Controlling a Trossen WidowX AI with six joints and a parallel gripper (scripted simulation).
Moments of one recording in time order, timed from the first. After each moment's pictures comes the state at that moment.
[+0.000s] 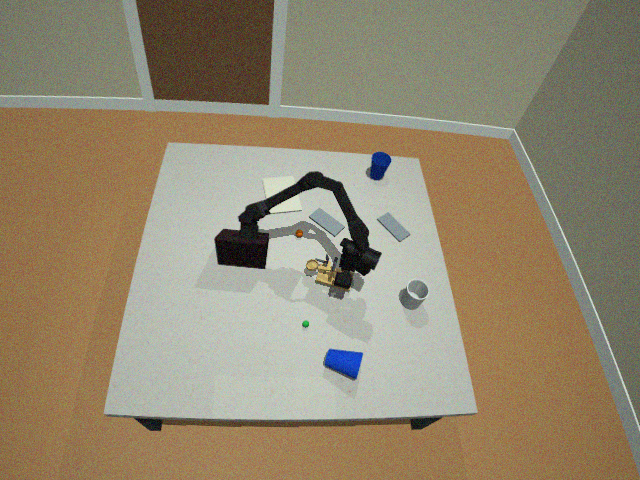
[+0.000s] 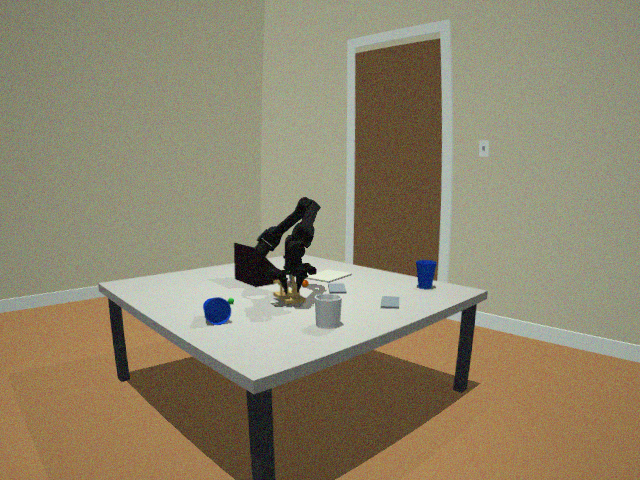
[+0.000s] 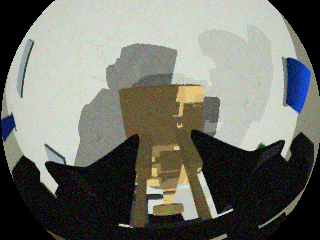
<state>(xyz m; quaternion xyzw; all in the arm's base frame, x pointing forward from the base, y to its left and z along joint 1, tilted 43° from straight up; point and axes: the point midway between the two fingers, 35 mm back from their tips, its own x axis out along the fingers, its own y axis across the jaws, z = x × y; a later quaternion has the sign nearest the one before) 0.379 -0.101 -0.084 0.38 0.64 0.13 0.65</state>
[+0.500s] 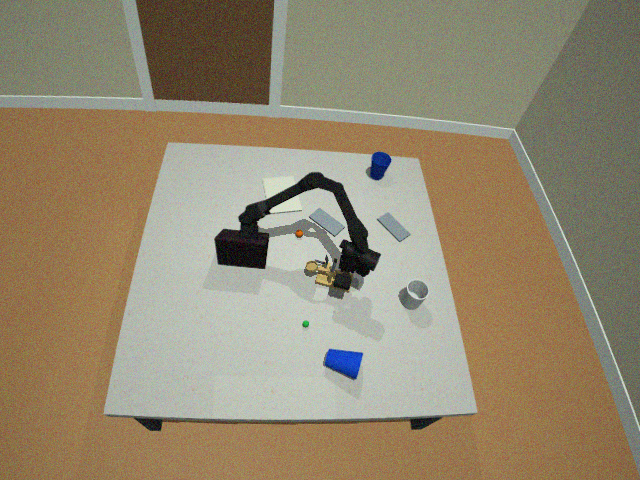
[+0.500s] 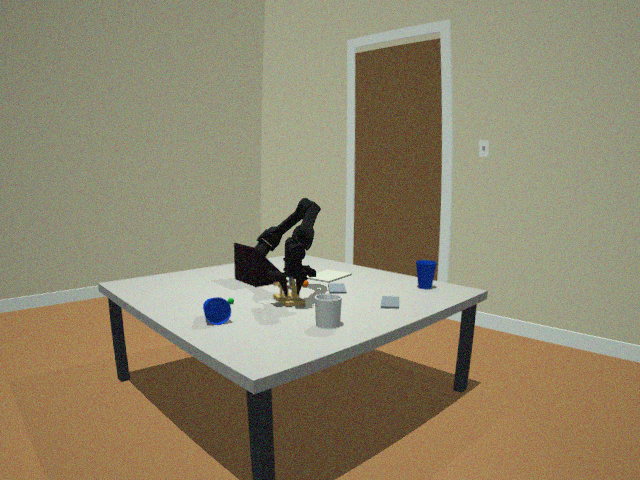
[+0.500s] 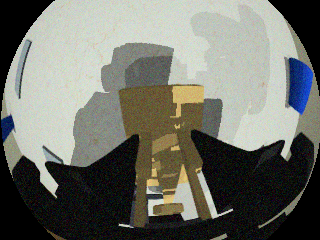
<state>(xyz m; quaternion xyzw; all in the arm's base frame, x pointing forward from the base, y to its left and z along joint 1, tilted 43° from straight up) 0.380 -0.095 -0.091 0.38 0.64 0.13 0.65</state>
